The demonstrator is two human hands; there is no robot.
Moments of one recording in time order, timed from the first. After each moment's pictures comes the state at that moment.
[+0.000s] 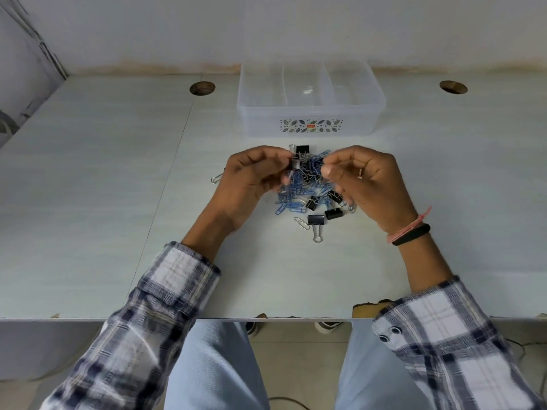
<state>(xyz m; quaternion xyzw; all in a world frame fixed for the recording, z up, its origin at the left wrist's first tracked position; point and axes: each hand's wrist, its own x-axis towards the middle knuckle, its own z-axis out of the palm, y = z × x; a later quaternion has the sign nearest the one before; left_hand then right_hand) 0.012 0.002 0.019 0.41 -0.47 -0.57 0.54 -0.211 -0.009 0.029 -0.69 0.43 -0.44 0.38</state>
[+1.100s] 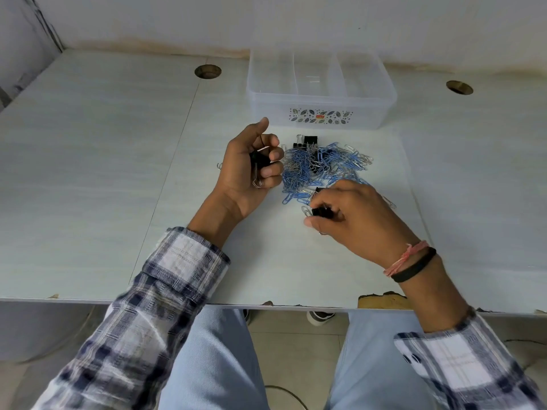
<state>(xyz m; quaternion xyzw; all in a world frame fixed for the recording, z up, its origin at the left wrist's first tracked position) 0.018 0.002 0.029 0.36 -0.22 -0.72 0.55 -0.190 0.040 0.027 -0.84 0.49 -0.16 0.16</state>
